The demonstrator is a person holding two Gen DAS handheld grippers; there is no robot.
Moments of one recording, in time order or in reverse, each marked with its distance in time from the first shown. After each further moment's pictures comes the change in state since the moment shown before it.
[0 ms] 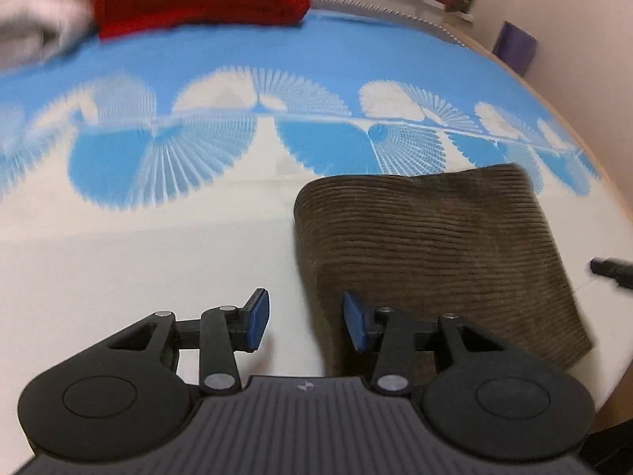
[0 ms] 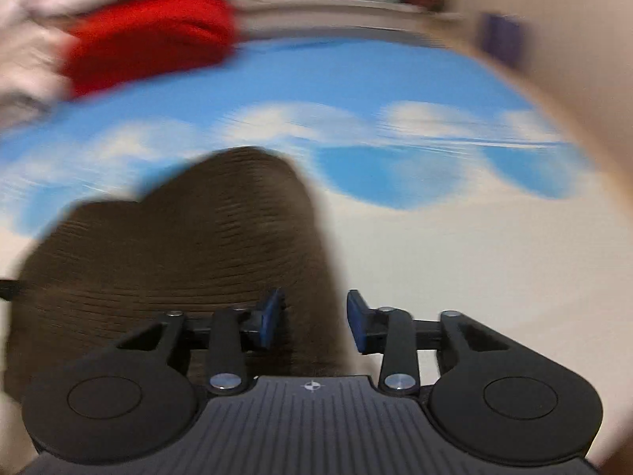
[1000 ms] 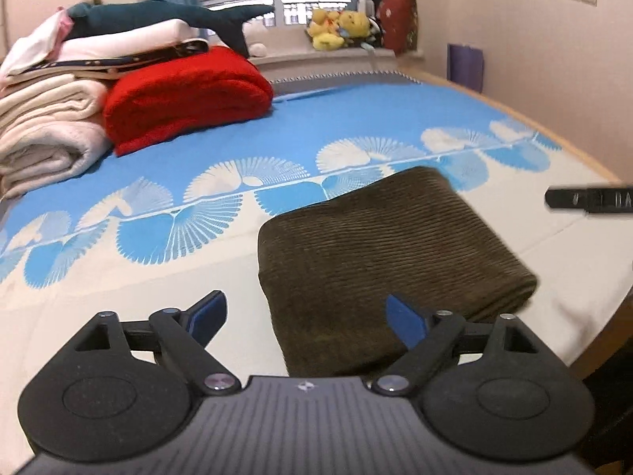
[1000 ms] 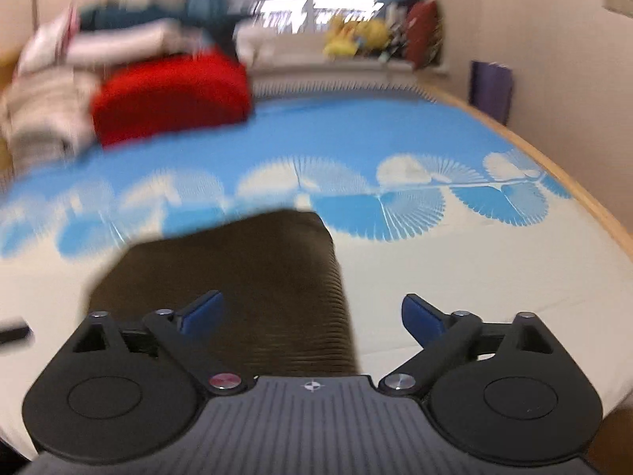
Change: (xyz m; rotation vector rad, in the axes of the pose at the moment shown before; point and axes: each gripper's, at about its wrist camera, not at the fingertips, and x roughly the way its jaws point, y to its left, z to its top) left arm -0.154 -0.082 -0.086 0.167 -0.222 0.102; right arm -0.103 -0.013 -0.049 0.072 -0.227 0.155
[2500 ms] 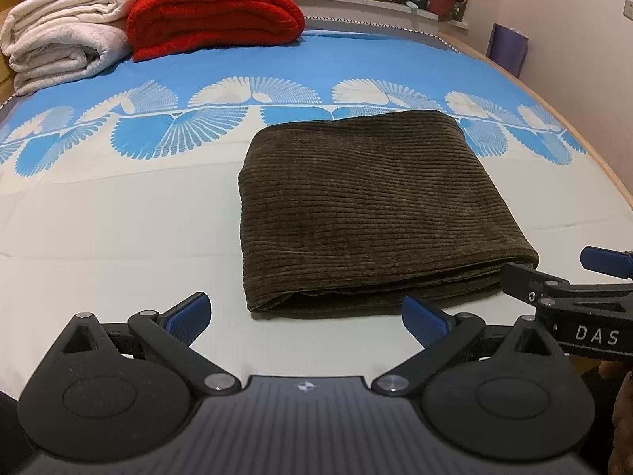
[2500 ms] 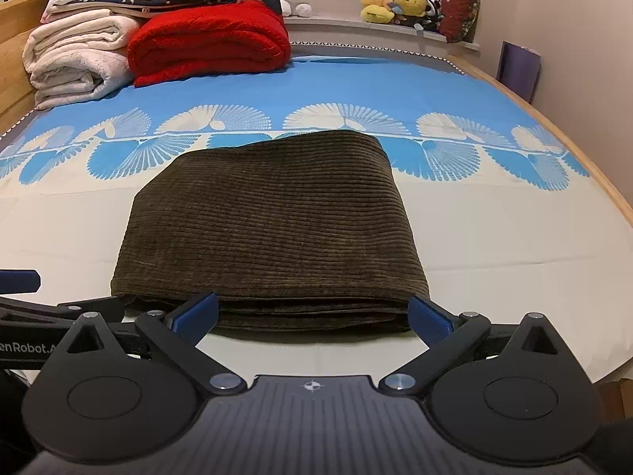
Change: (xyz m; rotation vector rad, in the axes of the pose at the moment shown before) left arm 0.039 -0.020 -0.034 -0.186 0.180 0.012; right arm -0.019 0.073 -0.063 -0.136 0.148 -0.001
